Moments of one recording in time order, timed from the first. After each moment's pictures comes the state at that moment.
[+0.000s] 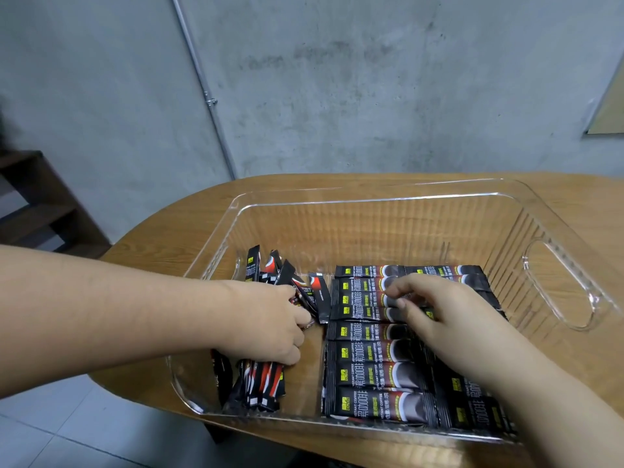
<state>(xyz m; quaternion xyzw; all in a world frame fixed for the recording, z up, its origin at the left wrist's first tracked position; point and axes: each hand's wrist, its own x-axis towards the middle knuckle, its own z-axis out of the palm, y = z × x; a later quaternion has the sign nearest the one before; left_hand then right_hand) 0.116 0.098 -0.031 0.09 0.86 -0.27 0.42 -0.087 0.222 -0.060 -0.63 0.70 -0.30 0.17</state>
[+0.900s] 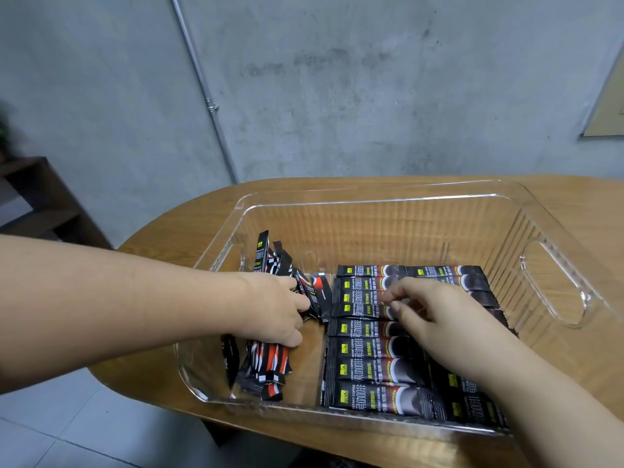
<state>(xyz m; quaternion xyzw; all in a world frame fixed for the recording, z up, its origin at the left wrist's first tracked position) 0.104 0.085 -0.037 0.06 0.84 -0.30 0.45 -0.086 0.223 -0.063 -0.62 0.70 -0.28 0.19</state>
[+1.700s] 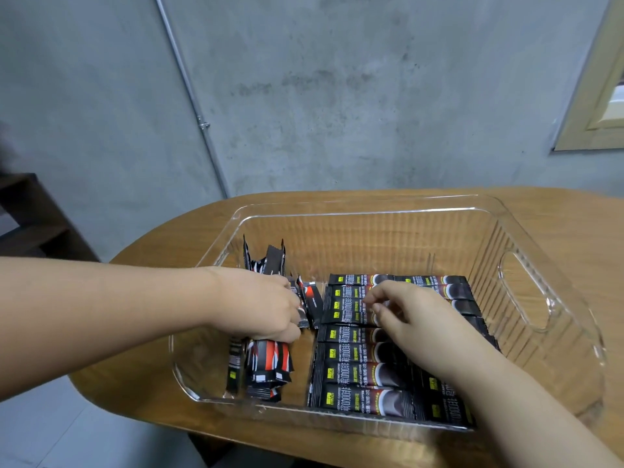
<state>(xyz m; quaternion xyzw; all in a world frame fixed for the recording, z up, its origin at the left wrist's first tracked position) 0.111 0.067 -0.028 0.12 0.92 -0.25 0.29 -0.086 0.219 -0.064 -0.63 0.70 -0.31 0.17</state>
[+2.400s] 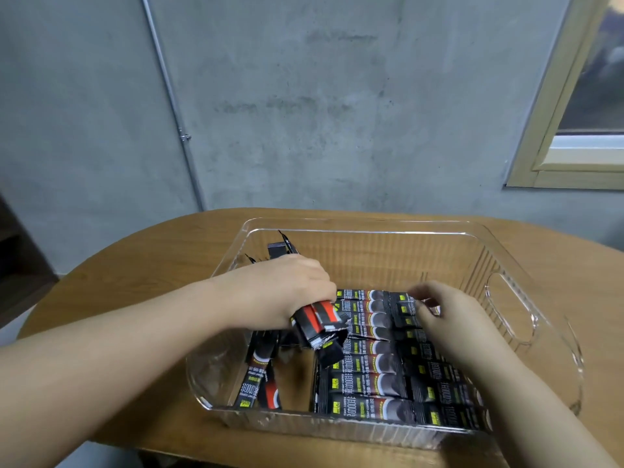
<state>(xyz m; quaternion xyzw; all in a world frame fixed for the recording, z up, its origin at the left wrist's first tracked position) 0.072 0.094 -0.002 -0.01 0.99 -0.06 -0.08 -0.146 0.232 -0.061 -0.51 0.80 -0.32 0.08</state>
